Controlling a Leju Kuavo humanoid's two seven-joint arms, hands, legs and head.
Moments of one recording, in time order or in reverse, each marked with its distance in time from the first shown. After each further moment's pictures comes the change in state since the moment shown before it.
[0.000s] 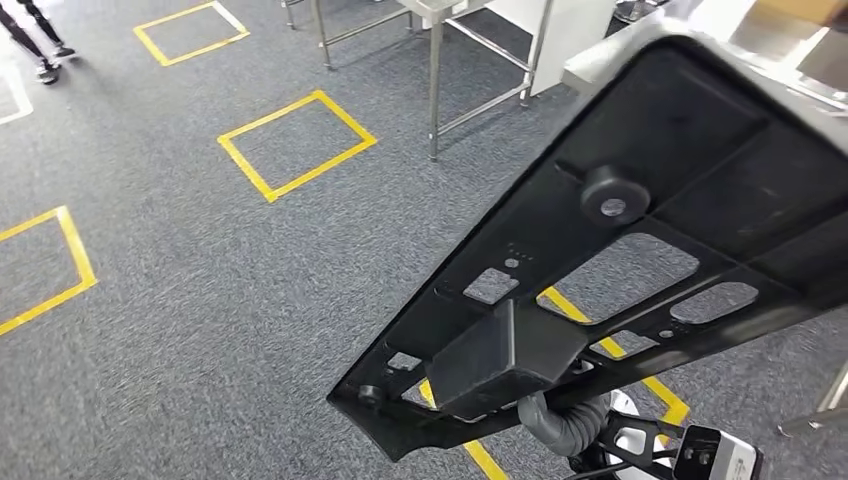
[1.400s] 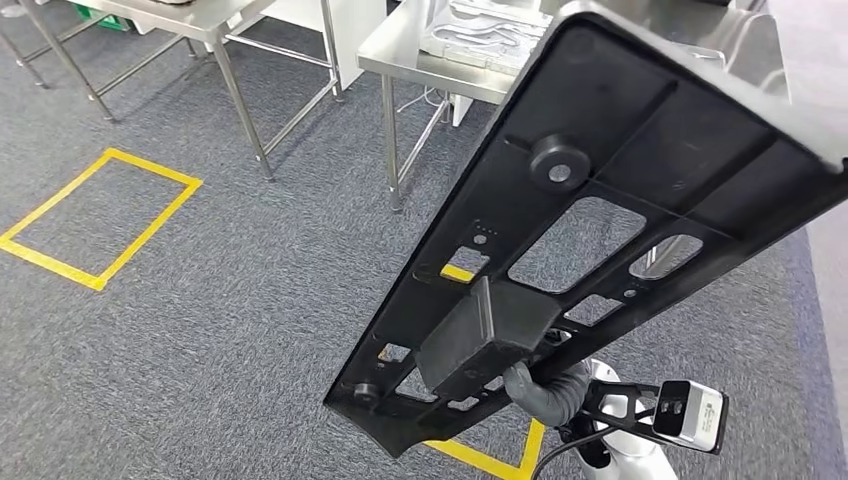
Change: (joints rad) left arm 0.010 -0.021 0.010 0.000 0.000 -0.004 -0.007; right arm -0.109 -0.006 0.012 0.110 -0.057 0.065 0.023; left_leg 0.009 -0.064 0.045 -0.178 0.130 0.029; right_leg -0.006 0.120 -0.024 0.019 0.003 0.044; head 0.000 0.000
